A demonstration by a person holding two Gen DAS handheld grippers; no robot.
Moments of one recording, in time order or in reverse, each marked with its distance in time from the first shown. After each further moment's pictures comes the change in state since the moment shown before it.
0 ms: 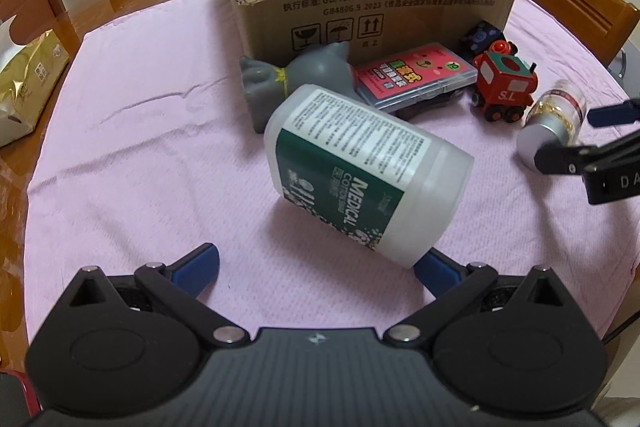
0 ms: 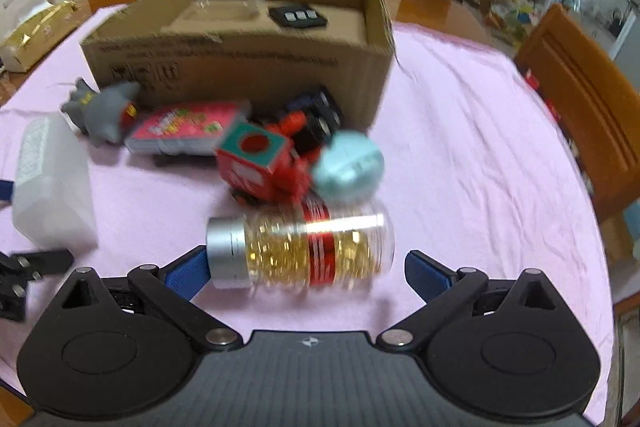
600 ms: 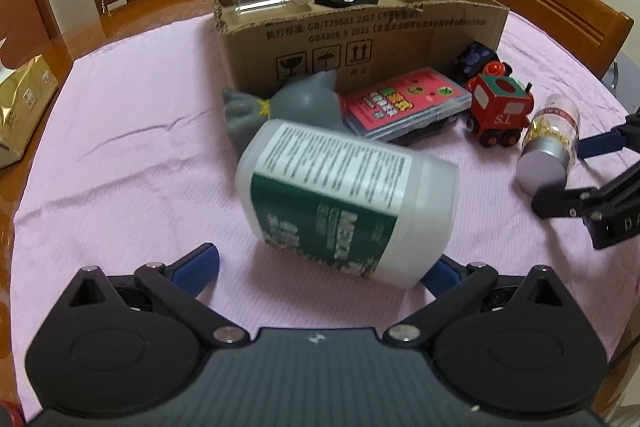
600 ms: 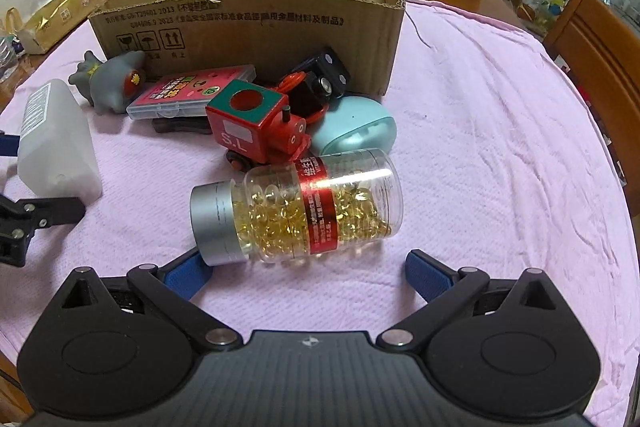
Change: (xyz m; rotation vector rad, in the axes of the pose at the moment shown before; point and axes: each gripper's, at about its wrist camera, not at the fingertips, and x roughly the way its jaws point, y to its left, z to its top) left arm 0.010 -0.007 0.008 0.020 -0.094 -0.012; right arm 0.011 -0.011 -0.016 -0.041 0.006 0.083
